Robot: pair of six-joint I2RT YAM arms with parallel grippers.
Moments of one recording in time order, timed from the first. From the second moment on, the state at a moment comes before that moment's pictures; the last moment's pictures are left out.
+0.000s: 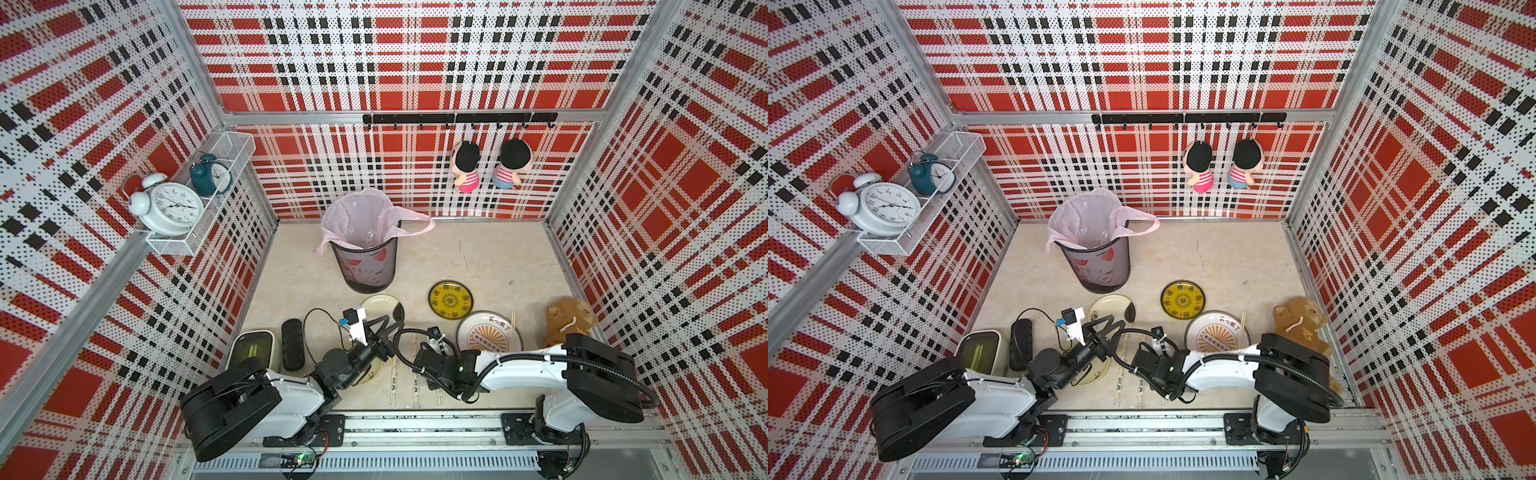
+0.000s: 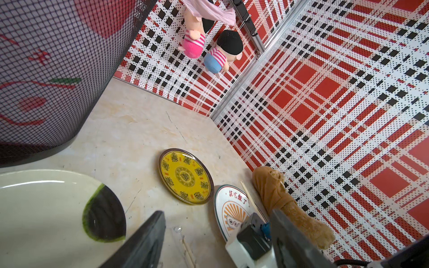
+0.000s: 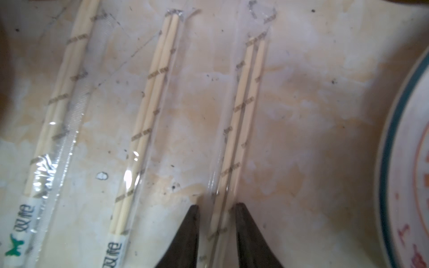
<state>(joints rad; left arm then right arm) -0.88 1.28 0.01 1.35 -0.15 -0.65 1.25 1.55 0.73 -0.45 0.36 0.93</state>
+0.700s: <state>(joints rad) -0.85 1.49 0.02 1.47 -0.07 -0.66 1.21 1.44 0.66 -0.43 0.30 0.89</state>
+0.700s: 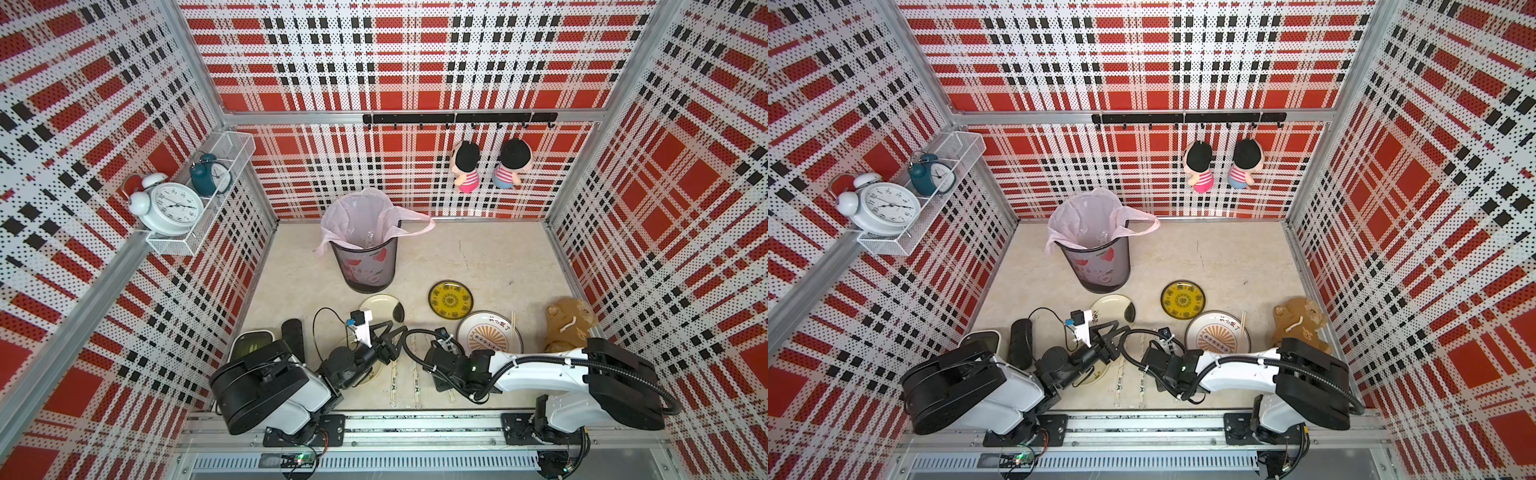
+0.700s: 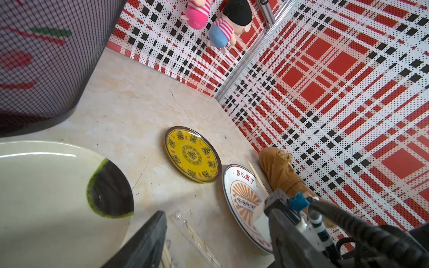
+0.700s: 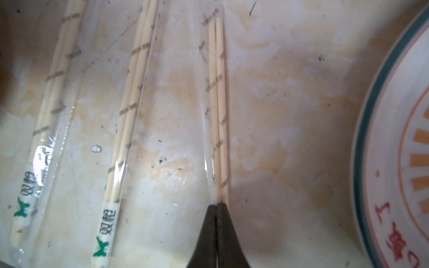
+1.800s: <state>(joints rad) -0.91 1.80 0.28 1.45 -0.06 -0.73 1.18 1.23 0.42 0.12 0.49 0.54</state>
